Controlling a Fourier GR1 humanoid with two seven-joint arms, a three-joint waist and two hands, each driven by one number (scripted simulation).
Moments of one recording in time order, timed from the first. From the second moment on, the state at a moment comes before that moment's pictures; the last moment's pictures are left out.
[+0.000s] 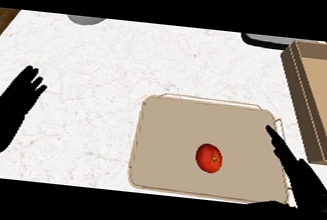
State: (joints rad) left arm 0.01 0.42 0.00 -1.64 0.40 0.08 0.18; right arm 0.10 -0.35 0.28 -2.12 0.24 0.01 0.95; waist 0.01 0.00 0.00
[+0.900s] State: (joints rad) left arm -0.02 0.34 0.10 -1.64 0.33 0.01 0.24; right arm 0.06 -0.21 0.31 -2.00 0.37 0.06 0.89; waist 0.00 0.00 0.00
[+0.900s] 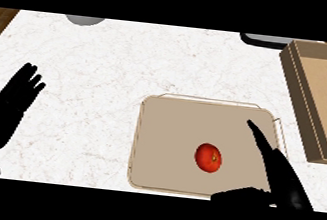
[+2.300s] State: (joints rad) left arm -0.02 0.24 0.17 -1.66 0.24 -0.07 0.28; right arm -0.03 -0.07 0.30 -1.80 0.50 0.17 0.92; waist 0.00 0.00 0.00
